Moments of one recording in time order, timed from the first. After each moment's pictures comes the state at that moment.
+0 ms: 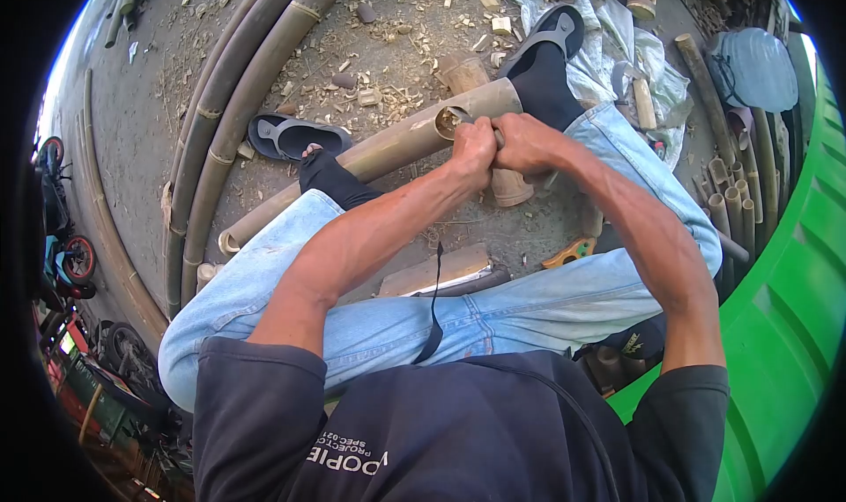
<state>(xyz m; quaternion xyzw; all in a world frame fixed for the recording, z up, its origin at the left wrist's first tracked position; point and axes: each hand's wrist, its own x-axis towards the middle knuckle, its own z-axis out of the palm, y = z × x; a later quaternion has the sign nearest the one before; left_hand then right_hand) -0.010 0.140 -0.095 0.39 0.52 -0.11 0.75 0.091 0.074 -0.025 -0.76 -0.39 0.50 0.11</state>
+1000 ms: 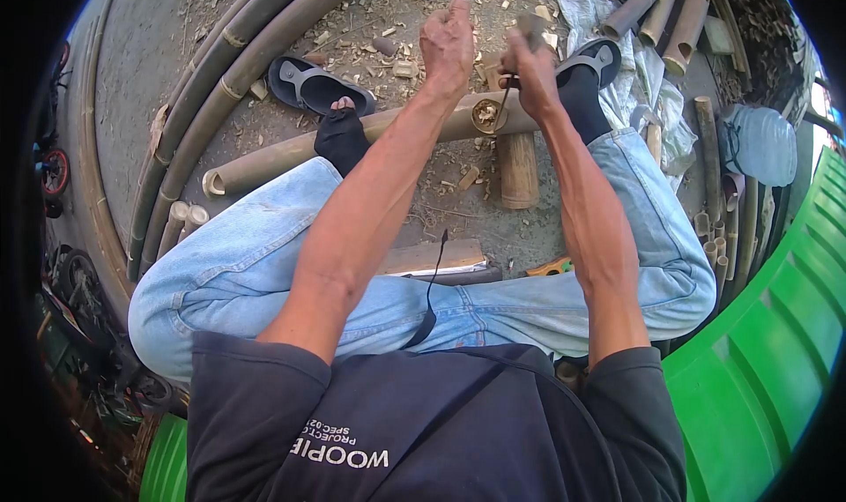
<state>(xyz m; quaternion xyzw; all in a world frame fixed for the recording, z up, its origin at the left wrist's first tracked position) 0.010 0.284 -0.068 0.55 0.51 0.26 0.62 0.108 0.166 -0.102 -0.68 -0.09 0.41 0.60</state>
